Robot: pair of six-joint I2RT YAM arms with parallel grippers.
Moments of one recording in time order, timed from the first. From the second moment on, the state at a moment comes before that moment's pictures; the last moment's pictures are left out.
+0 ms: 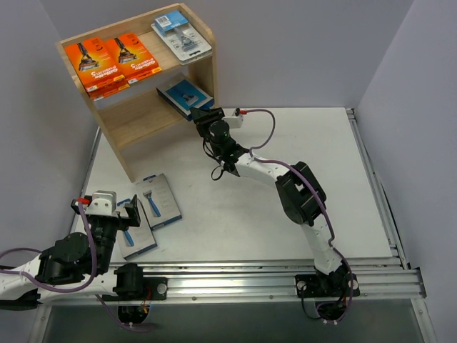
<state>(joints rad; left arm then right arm) -1.48 0.21 0.75 -0.48 -1.44 0.16 0.73 2.21 1.67 0.57 0.41 1.36</state>
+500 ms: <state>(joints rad) -1.48 0.21 0.75 -0.49 -1.44 0.14 0.75 2.23 1.75 0.57 0.47 1.42</state>
